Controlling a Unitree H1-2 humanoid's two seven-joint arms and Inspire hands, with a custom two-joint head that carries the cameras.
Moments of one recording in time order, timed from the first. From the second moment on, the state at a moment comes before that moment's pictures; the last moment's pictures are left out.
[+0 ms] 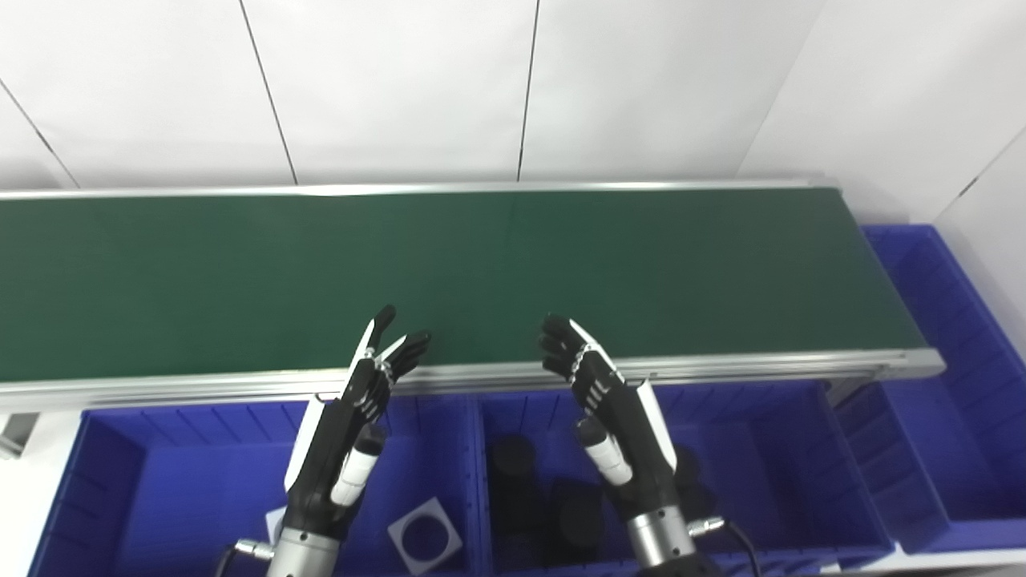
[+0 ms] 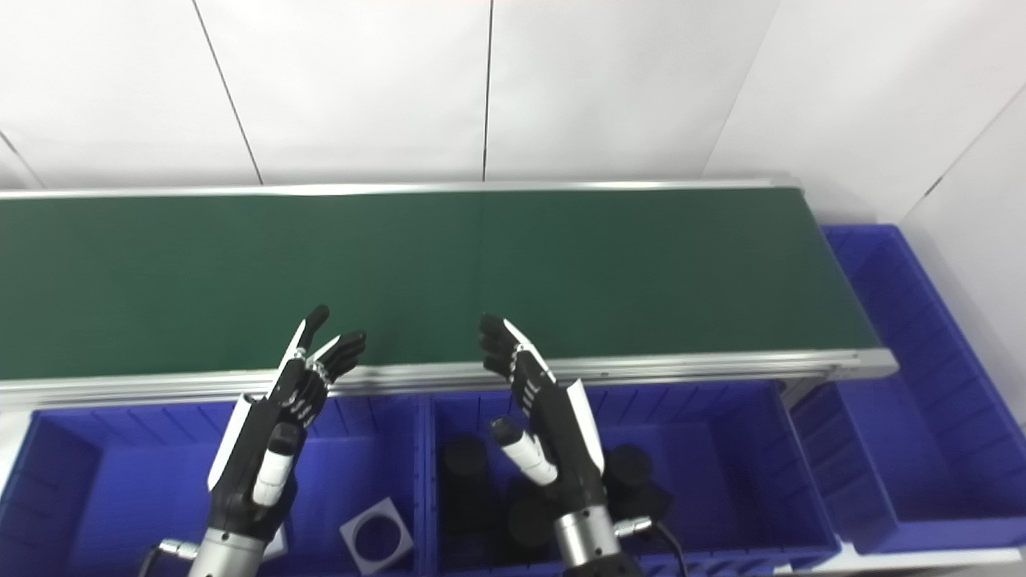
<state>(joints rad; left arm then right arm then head) 0.23 -0.01 -0.25 -0.13 0.03 -0.33 -0.16 0.29 0.03 0.21 -0.23 -0.08 -0.20 0.04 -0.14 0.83</state>
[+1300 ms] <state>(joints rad) 0.25 -0.02 -0.26 -0.11 0.07 -0.35 -0.14 0.30 0.03 0.24 -0.24 -0.06 -0.20 0.06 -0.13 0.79</state>
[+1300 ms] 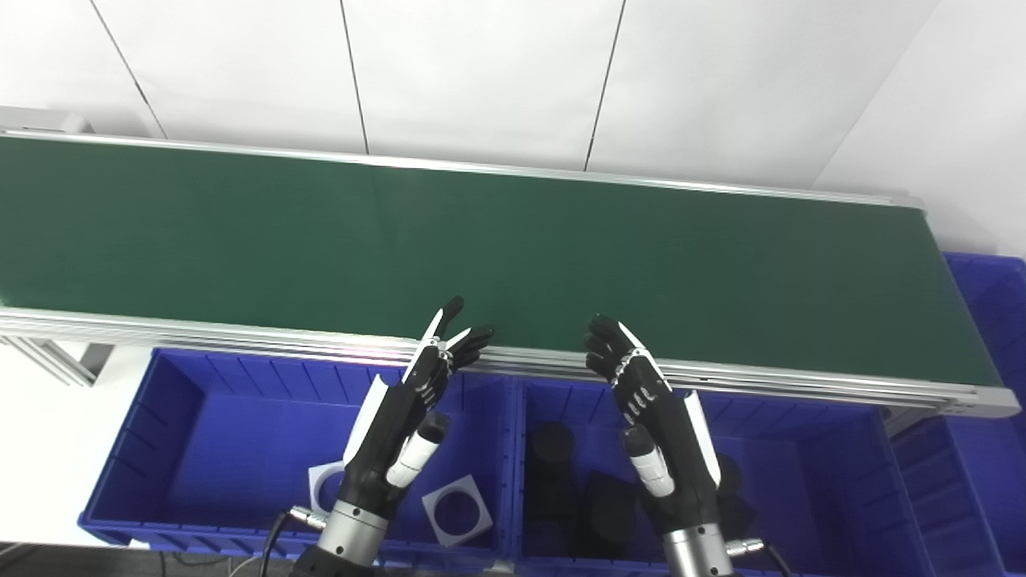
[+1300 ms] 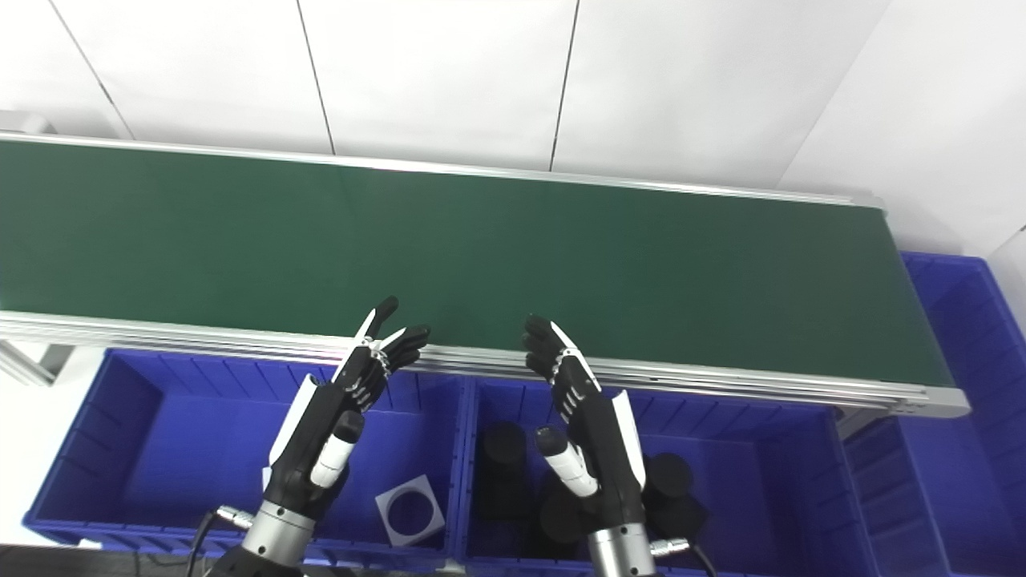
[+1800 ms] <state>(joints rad) 0.24 0.02 -0.24 -0.07 0.13 -0.34 -0.14 0.33 0.07 0.23 -0.14 -0.16 -0.29 -0.01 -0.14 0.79</state>
